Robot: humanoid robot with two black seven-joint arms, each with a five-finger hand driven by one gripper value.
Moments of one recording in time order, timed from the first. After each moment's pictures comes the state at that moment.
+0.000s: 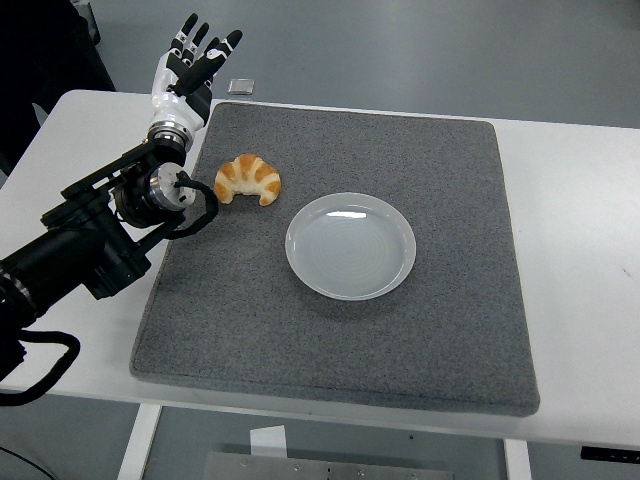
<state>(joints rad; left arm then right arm) -0.89 0.21 -0.67 -0.79 -0.13 0.22 -0.53 0.05 0.00 0.07 0.15 0.28 -0.22 -0.03</state>
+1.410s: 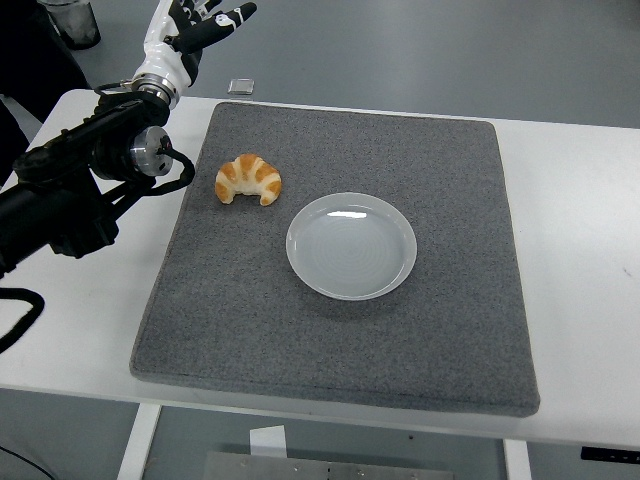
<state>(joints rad) -1.07 0.34 -0.41 -0.77 0.06 0.23 -0.41 0.05 0.00 0.07 0.15 0.28 -0.22 -0.03</state>
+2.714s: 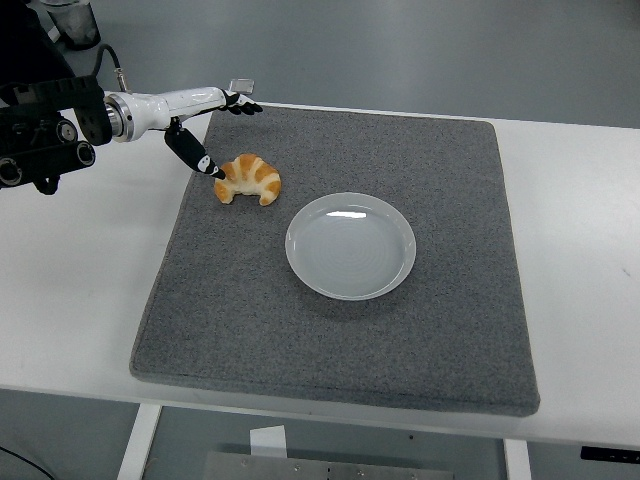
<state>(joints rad) -1.41 0.58 0.44 -0.95 0.74 0.08 -0.37 0.05 0.00 0.07 0.15 0.28 -0.22 -0.03</state>
